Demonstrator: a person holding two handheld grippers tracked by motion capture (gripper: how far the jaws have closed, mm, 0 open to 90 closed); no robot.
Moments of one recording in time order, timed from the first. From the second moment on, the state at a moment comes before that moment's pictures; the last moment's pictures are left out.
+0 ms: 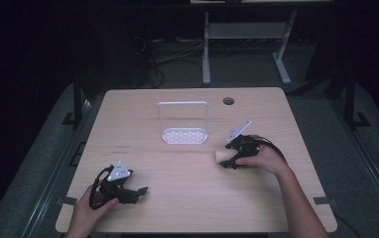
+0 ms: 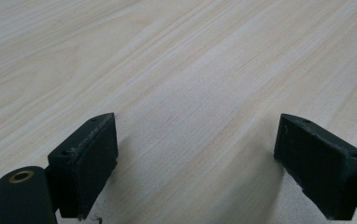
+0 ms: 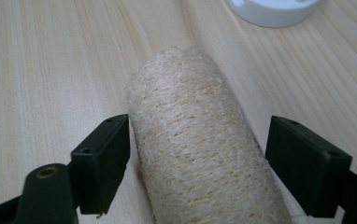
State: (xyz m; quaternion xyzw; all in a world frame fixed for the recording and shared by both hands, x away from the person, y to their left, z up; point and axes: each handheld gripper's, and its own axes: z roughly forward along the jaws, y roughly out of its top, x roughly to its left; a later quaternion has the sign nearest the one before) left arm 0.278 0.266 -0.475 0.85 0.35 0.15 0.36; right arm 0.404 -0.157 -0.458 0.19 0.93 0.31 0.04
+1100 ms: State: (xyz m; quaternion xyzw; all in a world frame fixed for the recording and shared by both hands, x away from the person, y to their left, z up) left arm 0.278 0.266 -0.475 0.85 0.35 0.15 0.36; right arm 0.387 -0.167 -0.458 0.25 0.90 0.36 0.06
